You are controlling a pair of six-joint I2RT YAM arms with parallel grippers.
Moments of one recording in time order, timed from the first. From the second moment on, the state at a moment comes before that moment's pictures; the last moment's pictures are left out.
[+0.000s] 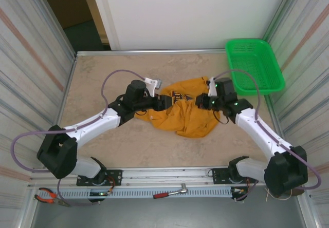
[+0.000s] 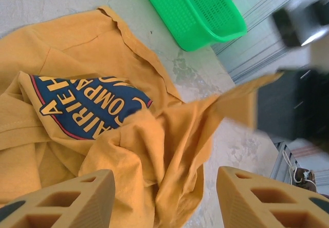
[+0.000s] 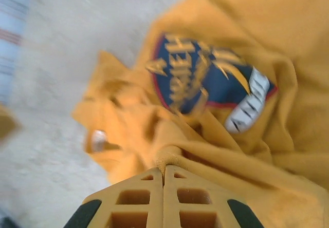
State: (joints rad) left arm -0.67 1.39 0.90 0.04 0.37 -0.52; right arm 0.34 1.17 0.92 -0.45 -0.34 0.51
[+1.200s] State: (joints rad) left arm -0.63 1.31 0.77 0.09 0.28 -0.47; right arm 0.20 1.09 1.30 -0.50 -0.60 0.47
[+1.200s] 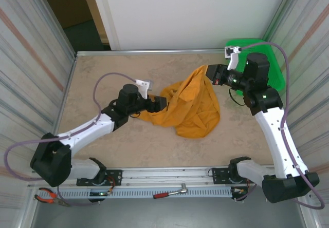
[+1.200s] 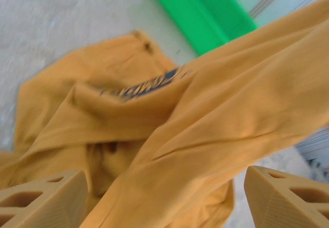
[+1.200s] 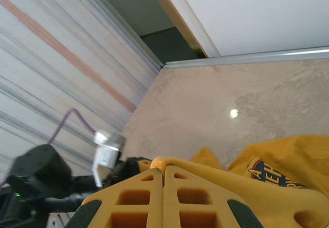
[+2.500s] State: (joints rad) left arm -0.36 1.40 1.92 -0.33 0.00 -0.49; right arm -0.02 1.41 2.12 -0.41 -0.62 0.66
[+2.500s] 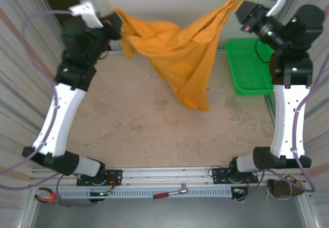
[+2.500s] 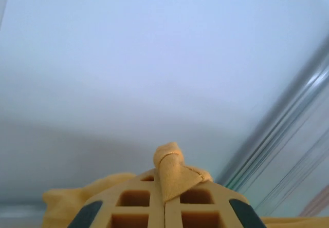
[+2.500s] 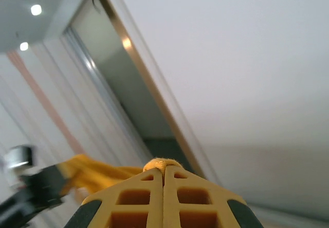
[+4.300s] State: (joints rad) left arm -0.17 1.51 2.16 -0.48 0.19 -0.63; right arm 0.56 1.38 1.88 -0.40 -0.35 0.58
